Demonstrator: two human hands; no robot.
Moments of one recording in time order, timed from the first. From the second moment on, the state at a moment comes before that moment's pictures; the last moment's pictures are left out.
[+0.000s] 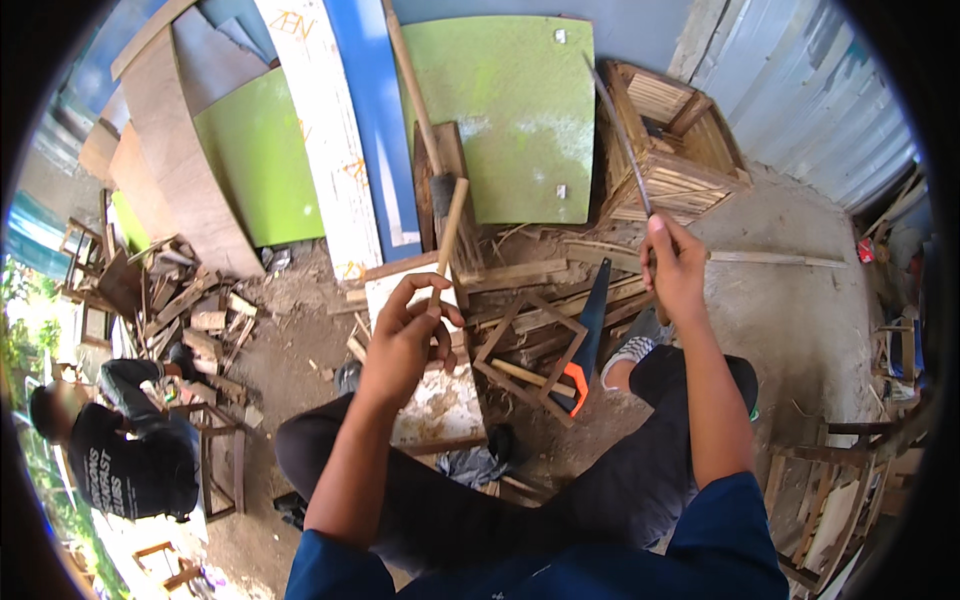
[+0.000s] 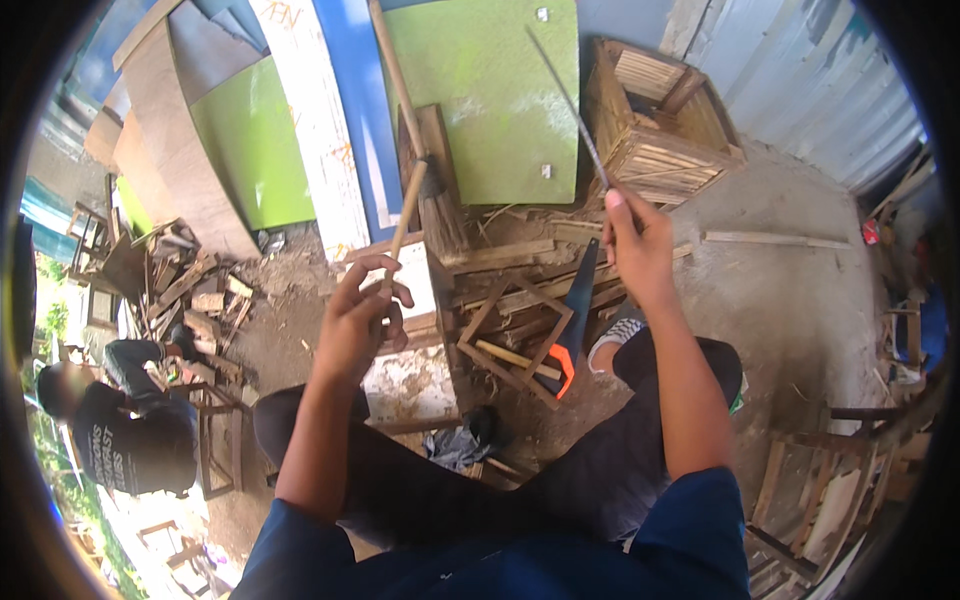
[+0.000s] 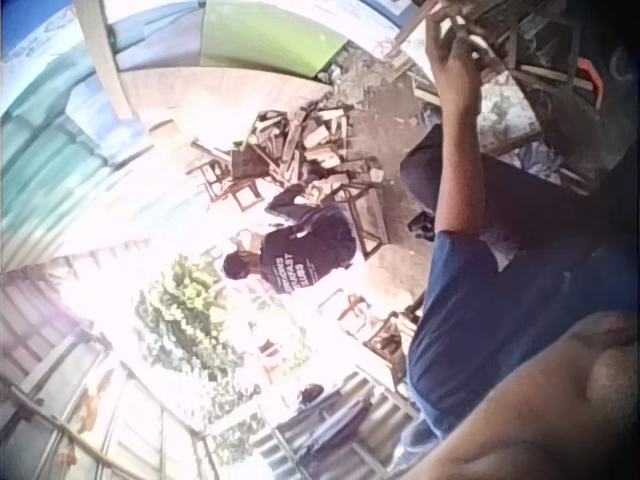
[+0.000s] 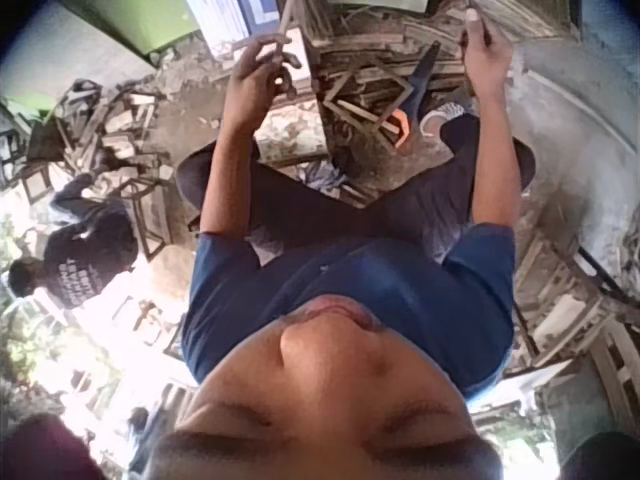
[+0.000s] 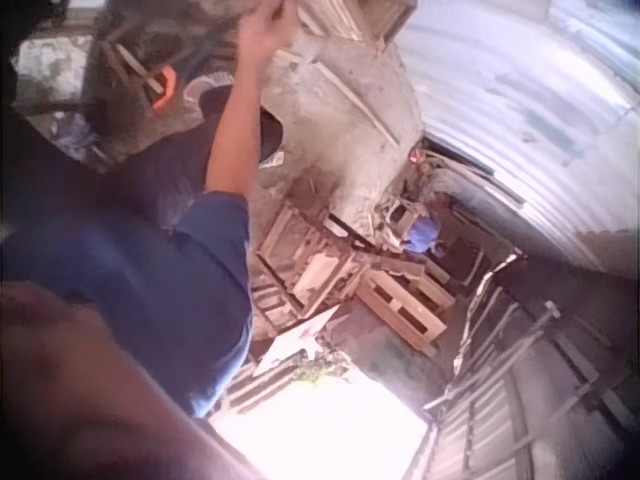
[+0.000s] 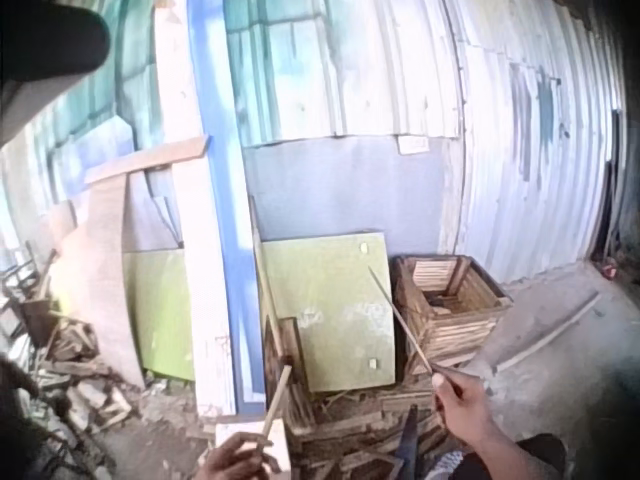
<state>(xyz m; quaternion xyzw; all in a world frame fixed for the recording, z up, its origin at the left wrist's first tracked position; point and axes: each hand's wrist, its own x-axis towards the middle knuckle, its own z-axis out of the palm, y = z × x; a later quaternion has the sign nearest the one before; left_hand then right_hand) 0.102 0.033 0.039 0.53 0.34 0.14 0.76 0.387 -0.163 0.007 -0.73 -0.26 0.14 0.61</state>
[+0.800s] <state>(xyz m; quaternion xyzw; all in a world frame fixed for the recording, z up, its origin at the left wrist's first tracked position) -0.011 -0.047 -0.054 0.81 0.46 0.16 0.33 0.340 -0.145 0.046 -0.62 -0.16 0.25 0.72</state>
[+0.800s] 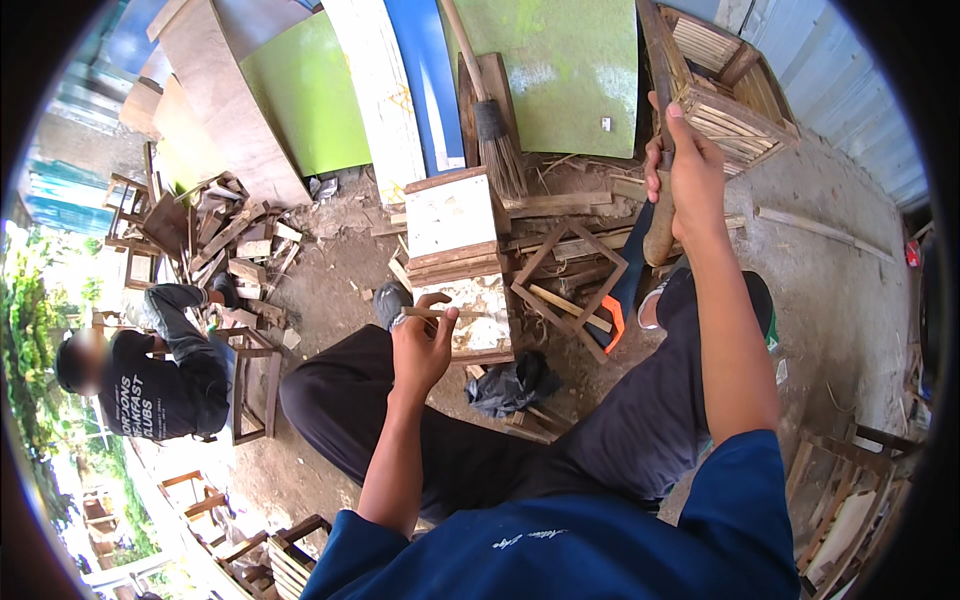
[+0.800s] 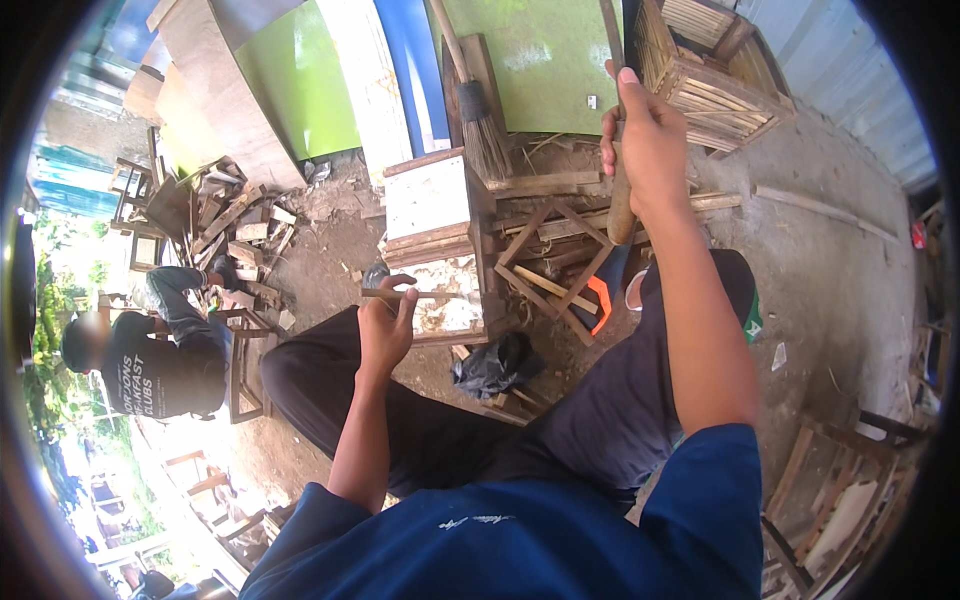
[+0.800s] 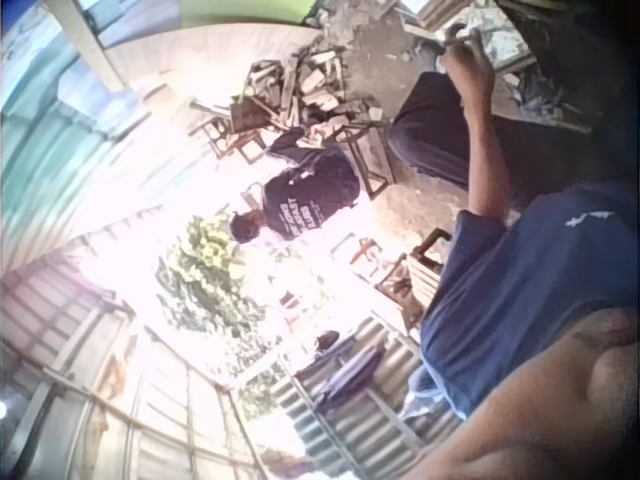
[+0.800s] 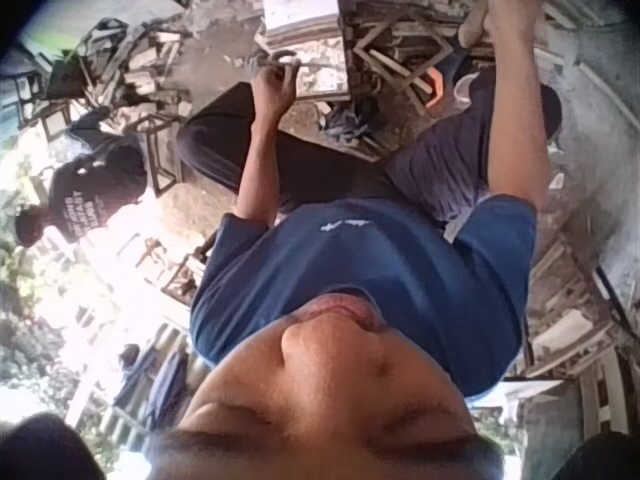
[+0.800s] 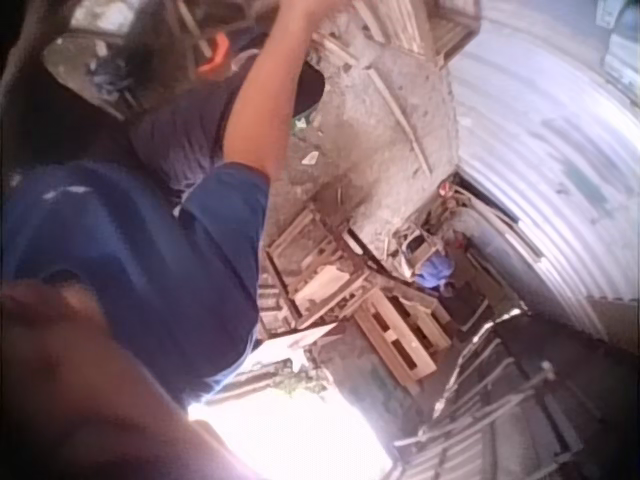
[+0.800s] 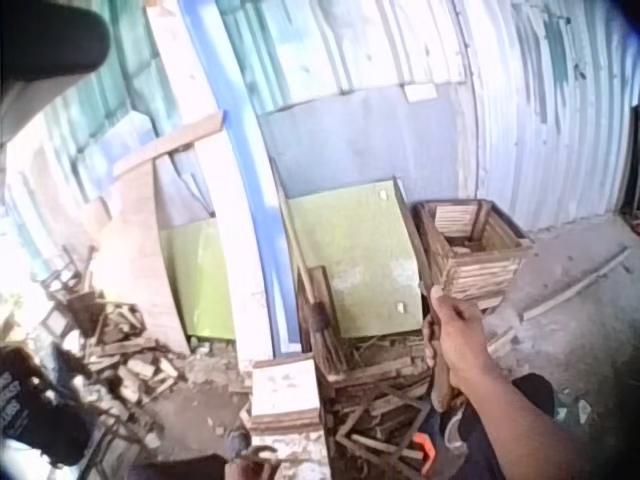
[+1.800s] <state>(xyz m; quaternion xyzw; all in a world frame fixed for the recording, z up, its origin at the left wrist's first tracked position) 0.019 -0.116 -0.079 0.53 0.25 0.63 0.50 0.158 -0.203 -0.104 -0.64 -0.38 0.57 0.34</state>
